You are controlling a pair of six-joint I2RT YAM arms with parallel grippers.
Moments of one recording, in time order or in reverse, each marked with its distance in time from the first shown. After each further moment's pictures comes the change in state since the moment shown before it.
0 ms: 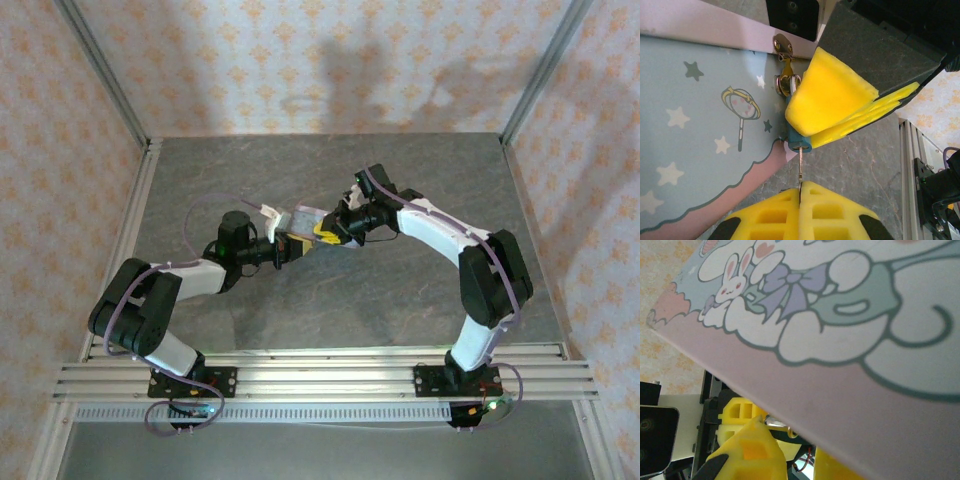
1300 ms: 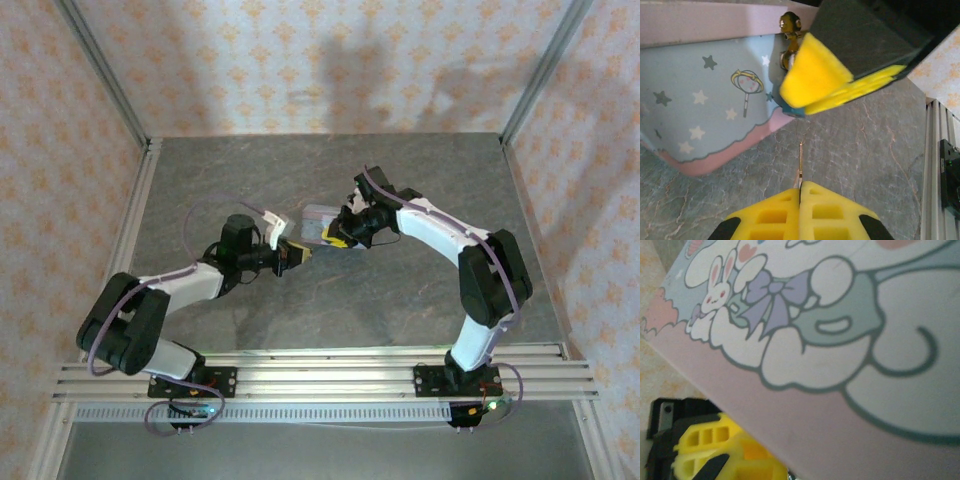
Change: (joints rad) left arm -0.048 -0.127 -0.006 -0.263 -0.132 0.129; right arm 0.000 0.009 0.008 -0.108 0.167 -0.129
